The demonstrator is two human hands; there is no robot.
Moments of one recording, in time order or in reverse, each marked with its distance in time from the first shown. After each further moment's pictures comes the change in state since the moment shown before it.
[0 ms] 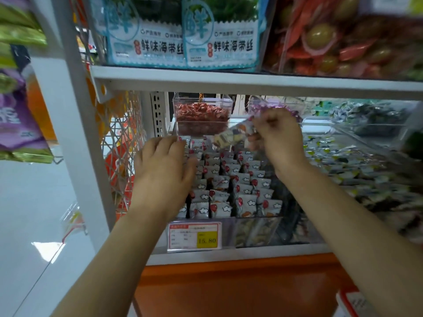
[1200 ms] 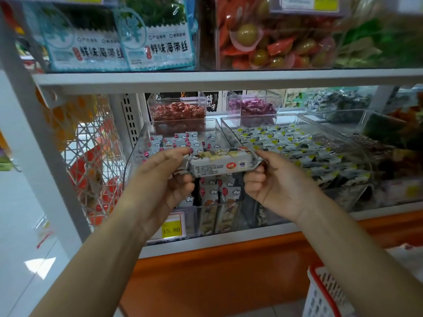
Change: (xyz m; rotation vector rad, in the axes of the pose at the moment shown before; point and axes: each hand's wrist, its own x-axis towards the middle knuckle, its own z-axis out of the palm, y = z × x) left_hand -0.019 0.061 -0.014 -1.605 -0.316 -0.651; right_hand -0.067 0.006 -0.071 0.876 -0.194 0.717
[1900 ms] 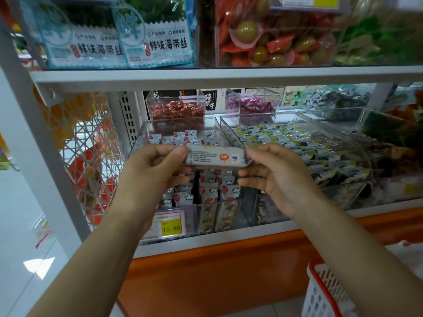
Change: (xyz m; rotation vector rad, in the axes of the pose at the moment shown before) left_hand -0.001 0.001 -0.005 0.280 0.013 0.294; right_hand -0.006 0.002 -0.002 -0.453 0.025 -0.374
